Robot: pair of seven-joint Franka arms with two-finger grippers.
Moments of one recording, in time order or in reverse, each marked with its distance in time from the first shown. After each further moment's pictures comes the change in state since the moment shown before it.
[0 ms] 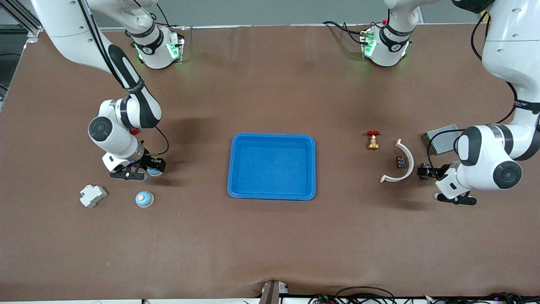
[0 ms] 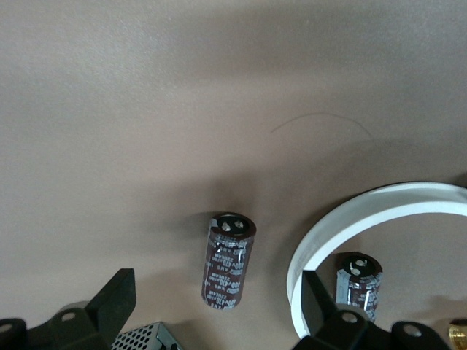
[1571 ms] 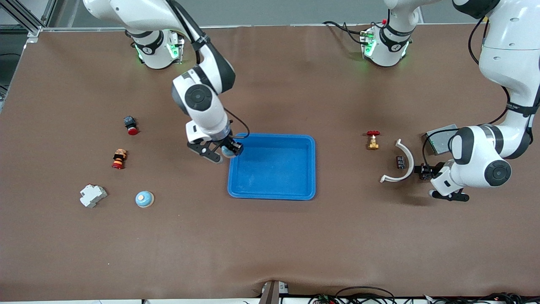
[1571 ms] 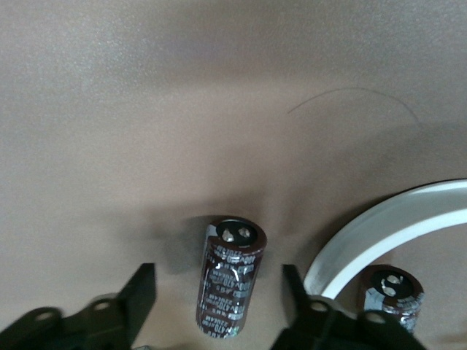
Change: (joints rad) left arm 0.020 0.028 0.001 -0.056 0.000 0.074 0.000; right arm 0.523 -0.026 0.027 0.311 0.004 -0.334 0.990
